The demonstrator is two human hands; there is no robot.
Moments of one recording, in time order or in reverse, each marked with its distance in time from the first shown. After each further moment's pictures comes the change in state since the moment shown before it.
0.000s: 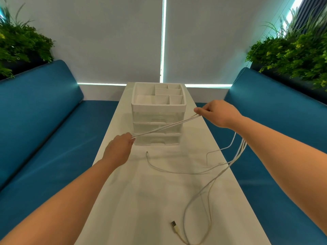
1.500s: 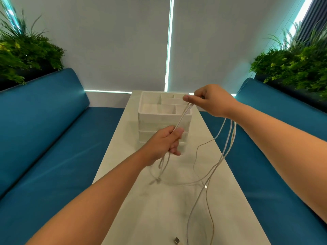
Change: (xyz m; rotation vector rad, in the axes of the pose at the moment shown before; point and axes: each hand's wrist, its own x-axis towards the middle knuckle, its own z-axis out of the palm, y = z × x) left_hand -0.008 0.125 -0.062 -1.194 -0.361 0.157; right_hand 0.023 -0.056 -0.047 0.121 0.111 -0.313
